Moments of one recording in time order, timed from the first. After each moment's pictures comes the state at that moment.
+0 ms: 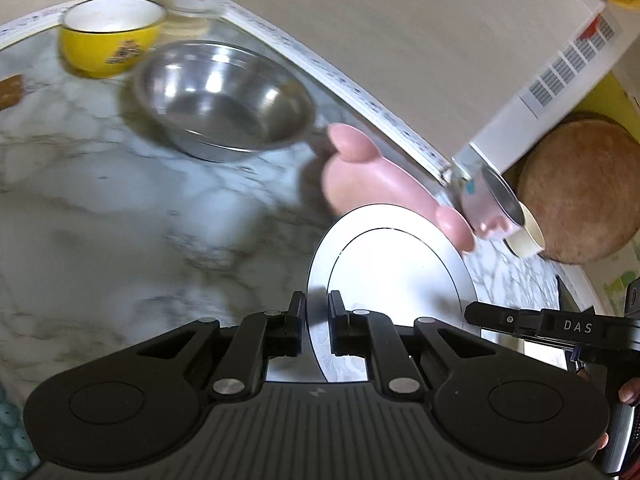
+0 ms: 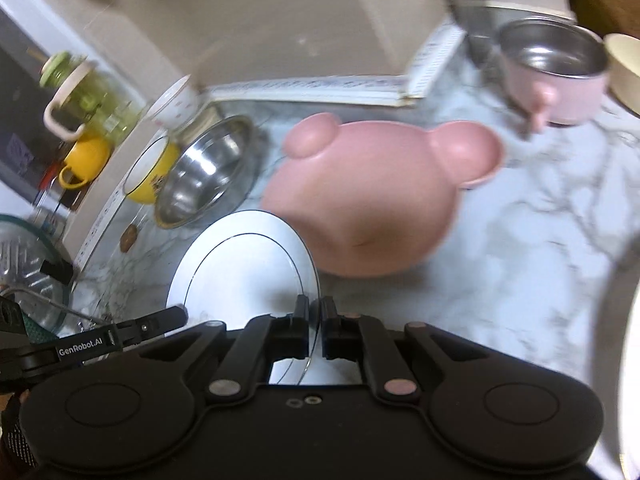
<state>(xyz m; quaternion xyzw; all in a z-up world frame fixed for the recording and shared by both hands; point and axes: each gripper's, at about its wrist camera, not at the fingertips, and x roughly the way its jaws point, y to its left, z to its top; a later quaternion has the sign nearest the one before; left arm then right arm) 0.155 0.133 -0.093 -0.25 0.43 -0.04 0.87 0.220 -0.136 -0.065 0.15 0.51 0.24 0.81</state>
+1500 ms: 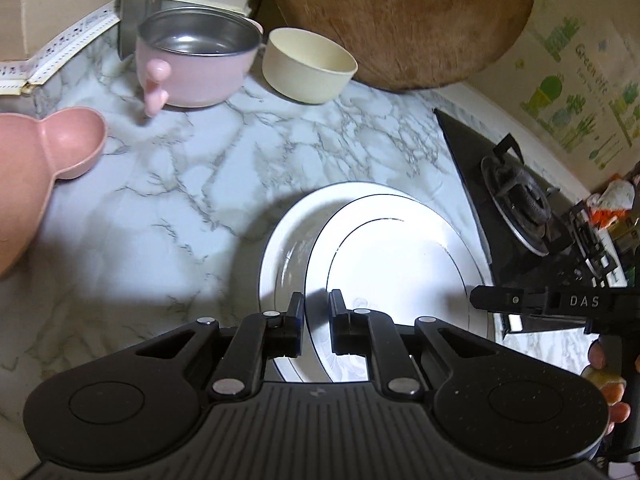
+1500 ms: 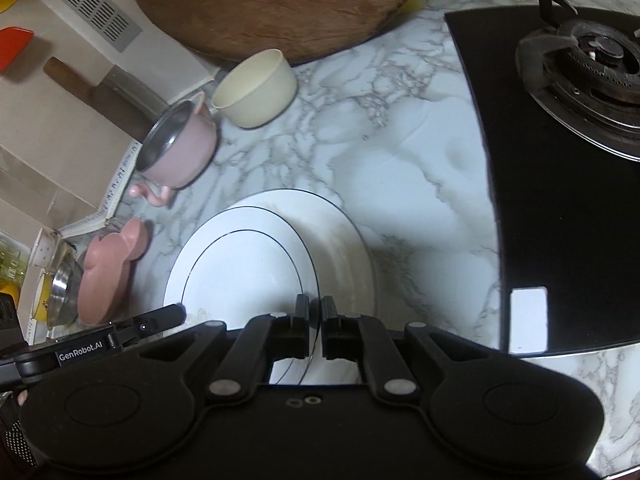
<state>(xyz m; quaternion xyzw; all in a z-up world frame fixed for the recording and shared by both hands) 0.225 -0.191 -0.110 -0.08 0.49 -0.25 0.83 0.144 -0.458 -0.098 0.27 0.49 0.04 0.83</state>
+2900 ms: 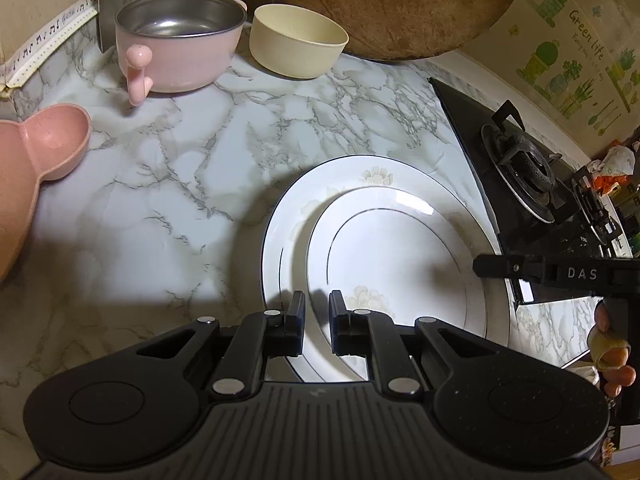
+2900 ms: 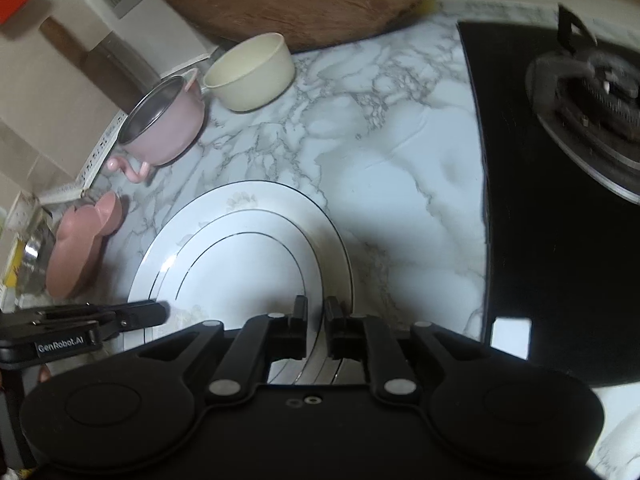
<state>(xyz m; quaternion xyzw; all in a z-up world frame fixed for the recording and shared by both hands) 0.227 -0.193 -0.114 -0.04 0.51 -0.27 0.81 0.157 -0.450 -0.099 0.19 0.50 0.04 0.84</state>
